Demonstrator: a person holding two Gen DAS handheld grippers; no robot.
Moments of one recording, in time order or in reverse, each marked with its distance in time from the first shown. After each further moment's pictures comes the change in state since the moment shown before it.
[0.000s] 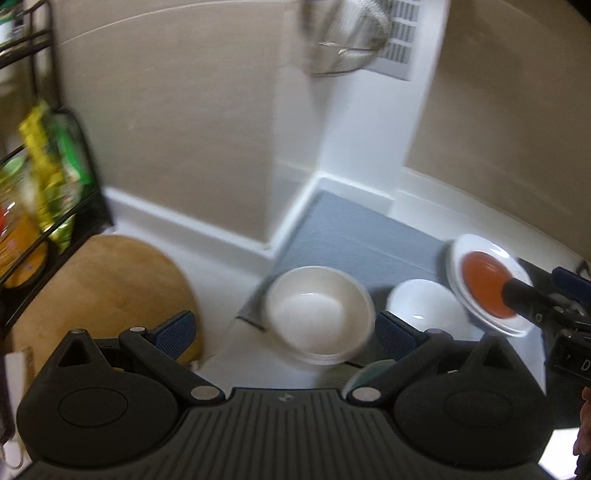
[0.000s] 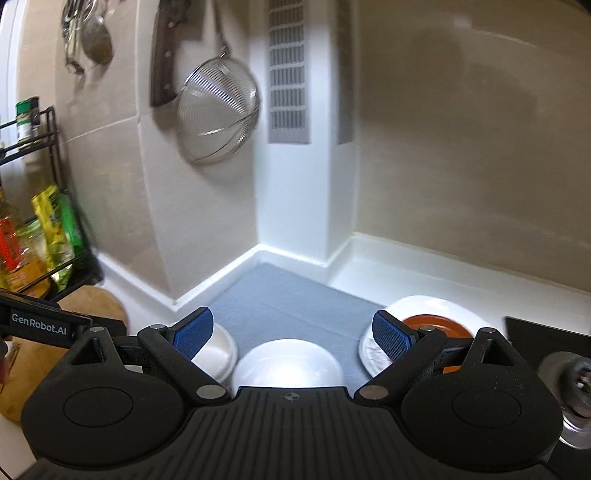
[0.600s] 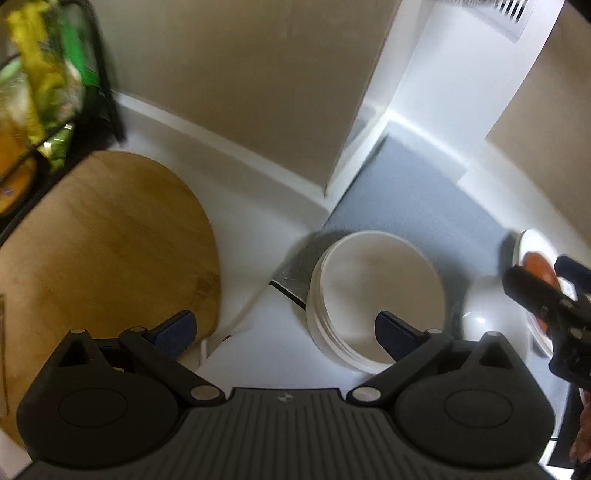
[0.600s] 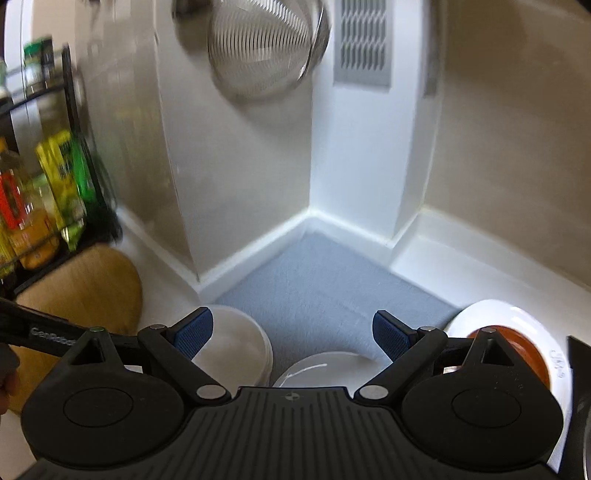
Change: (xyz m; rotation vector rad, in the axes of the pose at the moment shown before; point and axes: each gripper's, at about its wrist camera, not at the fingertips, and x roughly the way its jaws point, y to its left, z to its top) left arm 0.095 0.036 0.013 -0.137 0.259 0.048; right arm 0.109 0.030 0.022 -0.097 0.189 0.114
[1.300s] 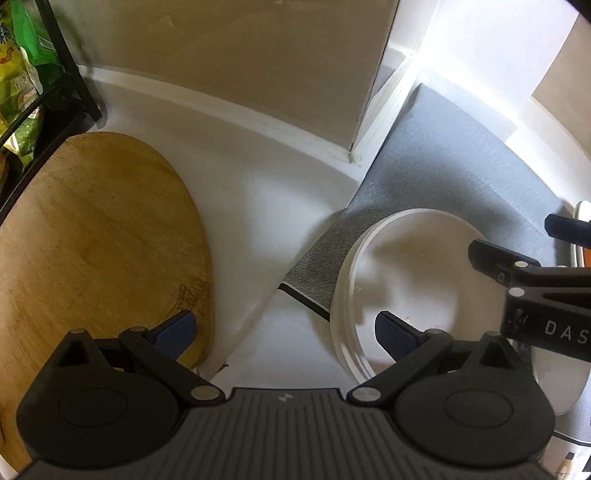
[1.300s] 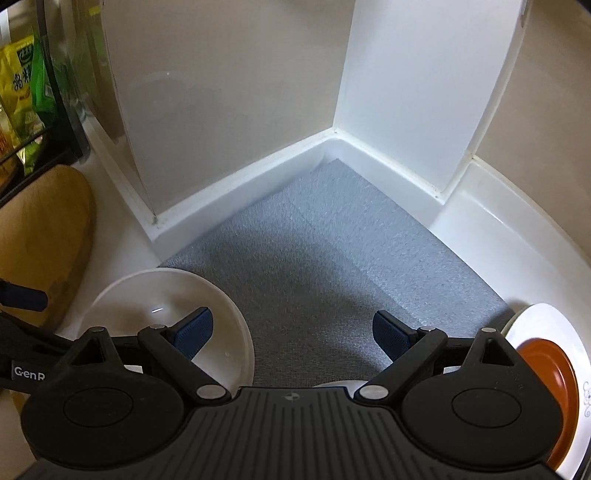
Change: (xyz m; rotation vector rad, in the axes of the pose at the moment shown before) left arm 0.066 -0.011 0.017 0.049 0.107 0.090; right arm 0.111 0.010 0.009 -0.115 0.249 -0.012
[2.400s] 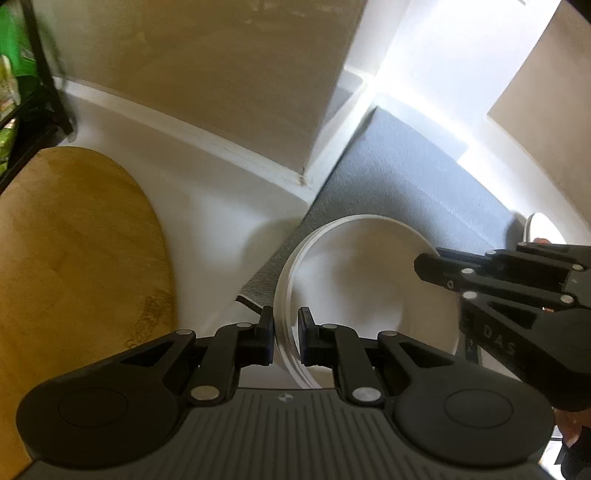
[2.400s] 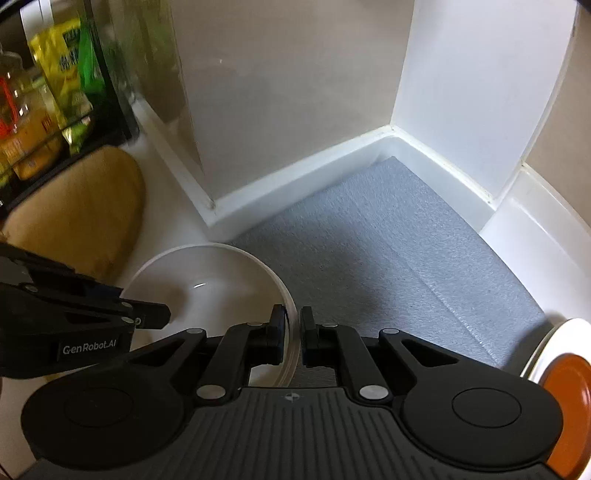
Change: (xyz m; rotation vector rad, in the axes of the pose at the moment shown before) left arm -0.027 -0.005 -0.002 -0.005 -0.069 -0.153; right arm -0.005 0.014 -0.002 -0.057 0.012 0.145
